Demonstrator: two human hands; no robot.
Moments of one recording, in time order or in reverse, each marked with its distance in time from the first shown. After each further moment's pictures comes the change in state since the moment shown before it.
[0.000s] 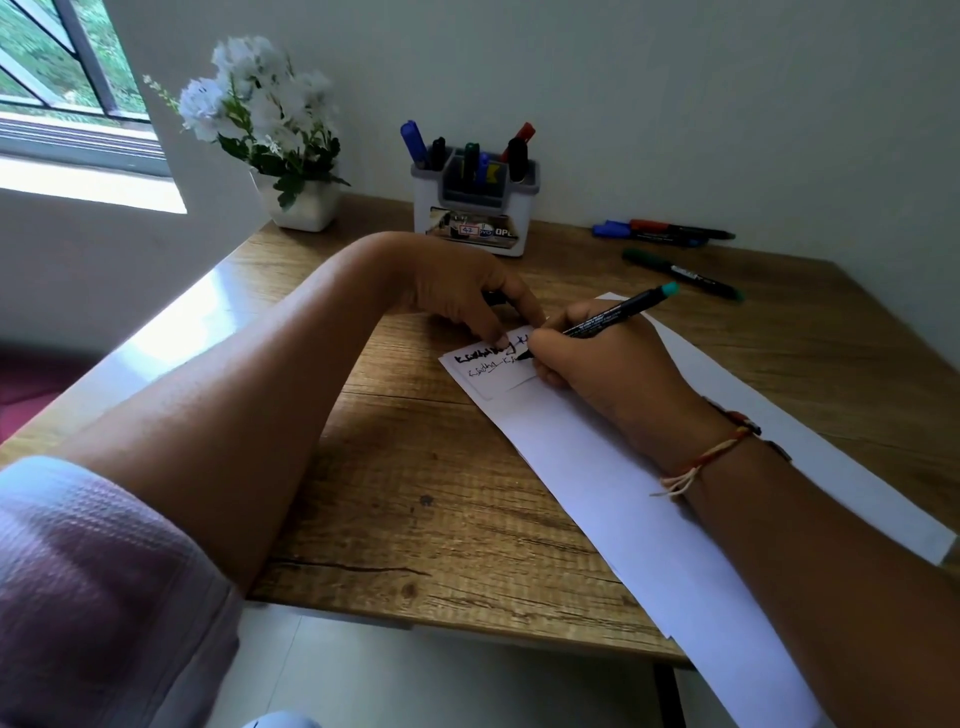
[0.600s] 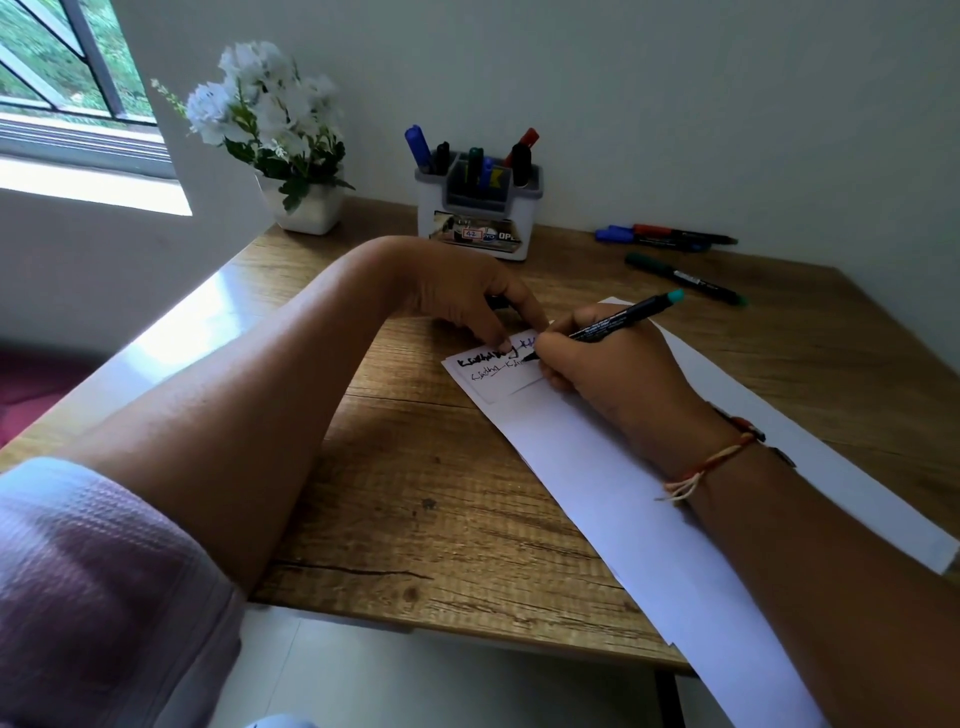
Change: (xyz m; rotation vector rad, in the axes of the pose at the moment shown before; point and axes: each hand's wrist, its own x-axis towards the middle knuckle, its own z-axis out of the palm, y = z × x) left_hand 0.001 -0.001 0.002 -0.032 0.010 0.010; right_hand 0.001 0.003 -0.001 0.022 0.027 0.001
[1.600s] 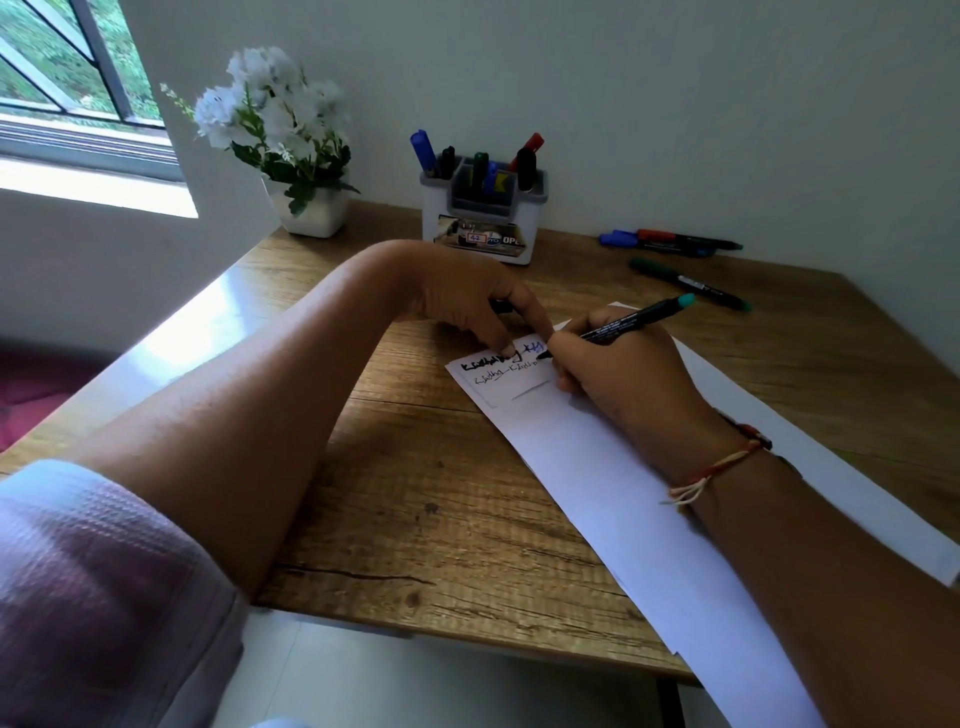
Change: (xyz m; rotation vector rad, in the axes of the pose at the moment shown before) left_hand 0.003 -0.002 -0.002 0.005 -0.012 -0.022; right_hand -0.001 -0.005 -0.003 0.002 0.035 0.084
